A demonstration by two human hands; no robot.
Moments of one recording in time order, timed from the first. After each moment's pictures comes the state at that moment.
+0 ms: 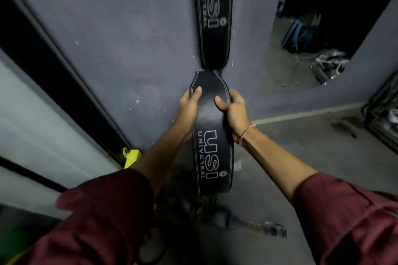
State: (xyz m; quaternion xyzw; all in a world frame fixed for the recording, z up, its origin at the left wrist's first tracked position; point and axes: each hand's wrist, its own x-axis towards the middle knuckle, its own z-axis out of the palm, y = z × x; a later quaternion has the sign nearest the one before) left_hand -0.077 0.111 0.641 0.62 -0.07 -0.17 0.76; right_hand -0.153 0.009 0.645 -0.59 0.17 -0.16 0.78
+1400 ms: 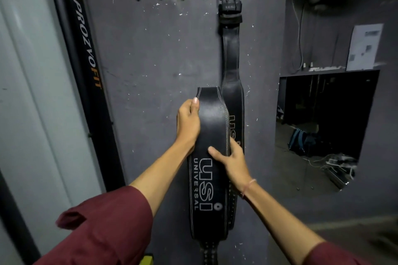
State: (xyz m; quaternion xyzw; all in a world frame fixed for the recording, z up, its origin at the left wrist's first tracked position) left_hand -0.059 0.160 0.917 0.65 -0.30 0.22 0.66; right_hand -0.154 0.072 0.836 -0.64 -0.04 -0.28 0.72
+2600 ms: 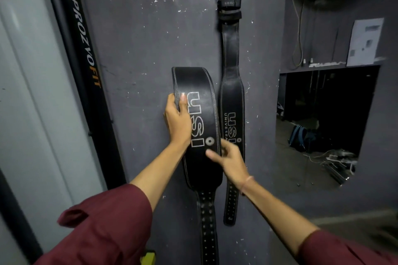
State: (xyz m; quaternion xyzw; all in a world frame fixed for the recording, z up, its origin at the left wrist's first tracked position) left_hand -0.059 0.175 0.914 0.59 -0.25 0.32 0.70; right_hand -0.133 0.065 0.818 -0.68 -0.05 -0.26 0.68
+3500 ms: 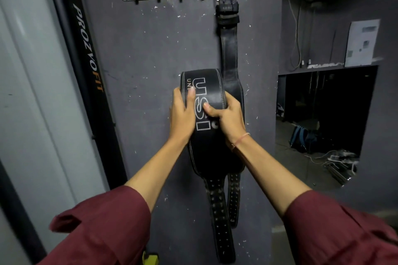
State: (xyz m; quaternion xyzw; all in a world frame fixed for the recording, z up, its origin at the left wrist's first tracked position) left_hand -0.076 0.184 0.936 0.66 -0.29 0.25 0.65; right_hand -0.132 0.080 0.932 -0.58 -0.11 -0.35 0.73
